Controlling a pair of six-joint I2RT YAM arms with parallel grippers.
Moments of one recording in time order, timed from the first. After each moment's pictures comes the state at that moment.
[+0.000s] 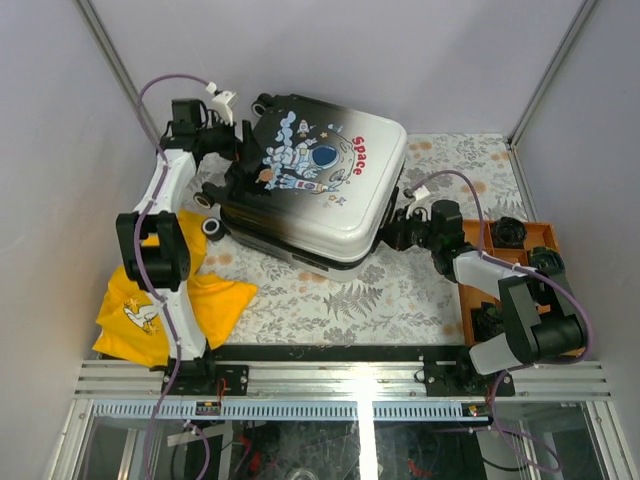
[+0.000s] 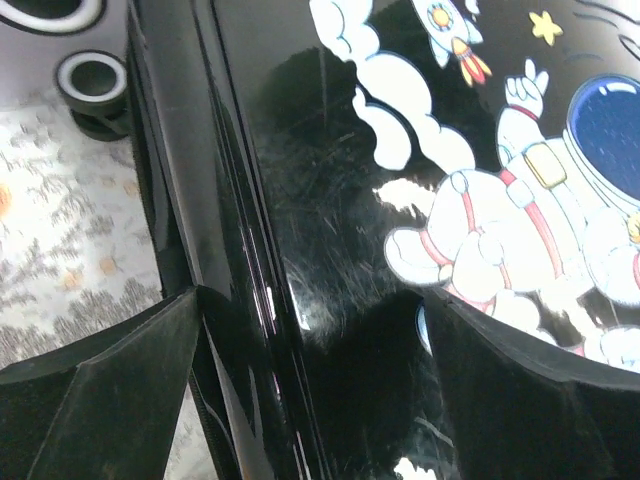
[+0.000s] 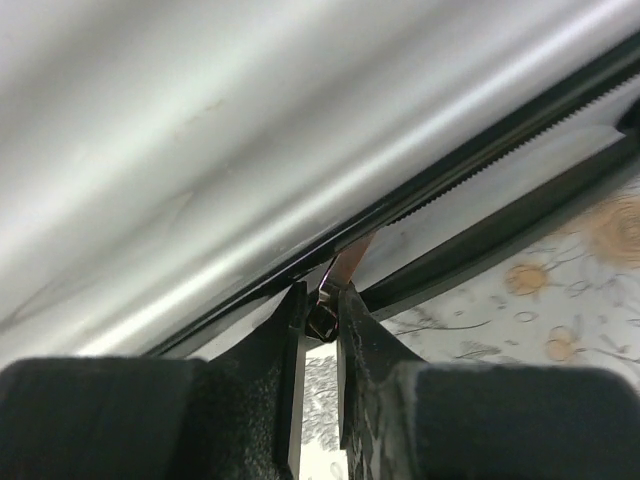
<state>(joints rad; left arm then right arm) 0.06 1.96 1.74 -0.38 0.79 0.10 0.26 1.49 0.63 0.46 -0.57 0.19</state>
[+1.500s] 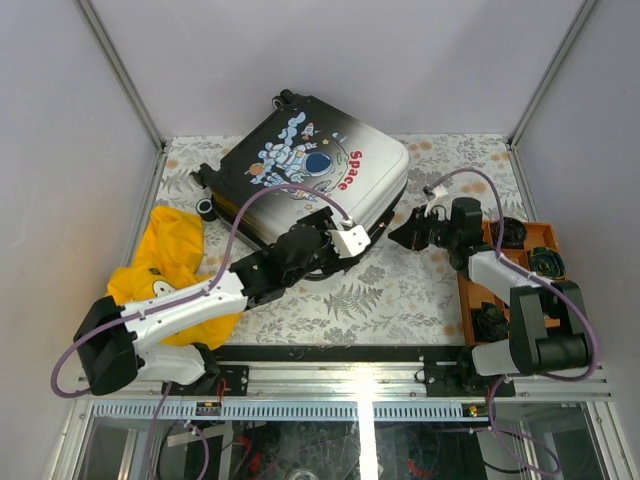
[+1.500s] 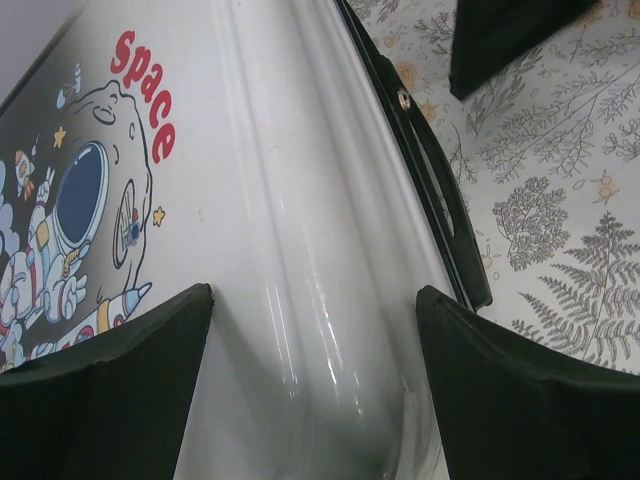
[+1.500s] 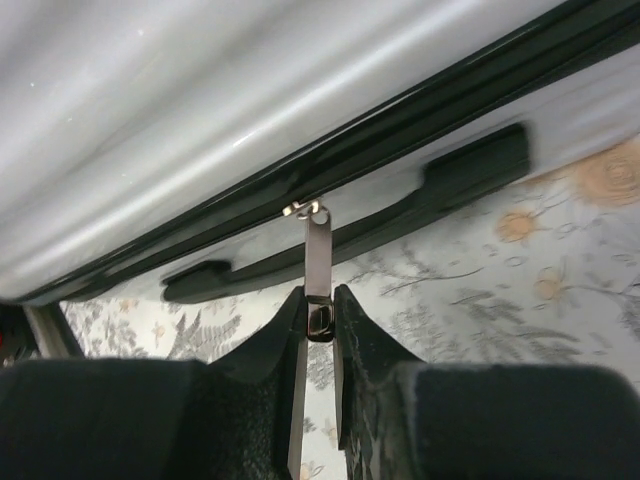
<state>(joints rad) -0.97 1.31 0.94 -0.02 -0.28 0.49 0.15 1.36 0.59 0.29 -0.71 0.22</state>
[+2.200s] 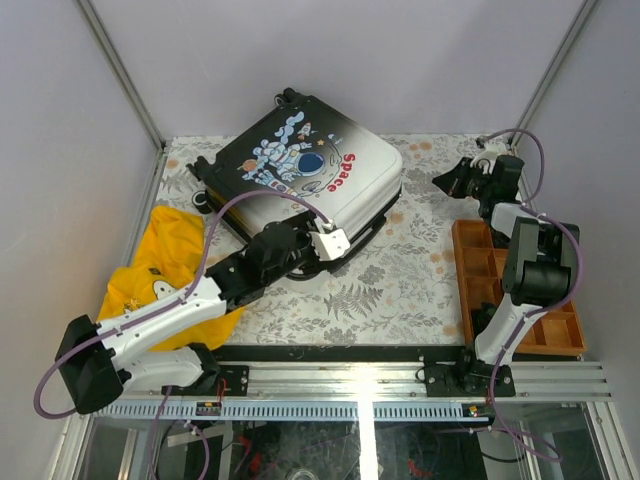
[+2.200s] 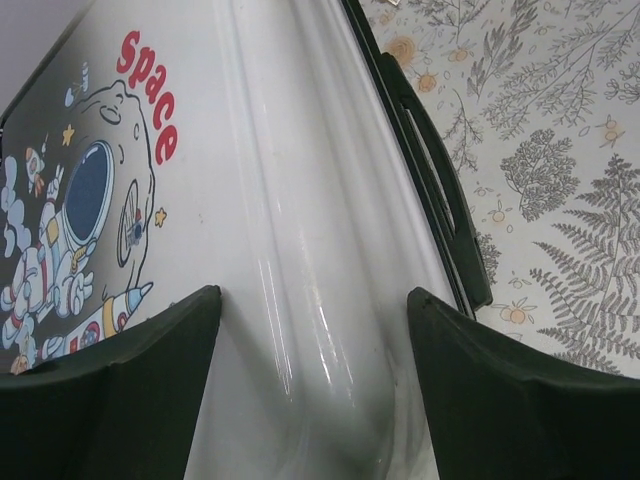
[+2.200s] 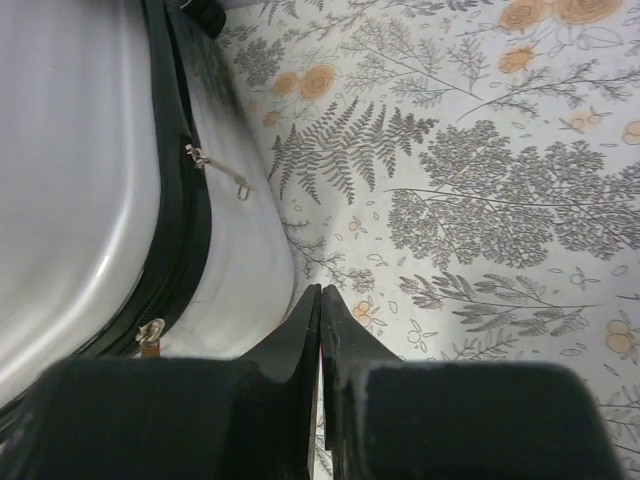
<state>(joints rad) -0.86 1.14 0.82 -0.02 -0.11 0.57 -0.18 1.85 1.09 0.36 -0.74 0.27</state>
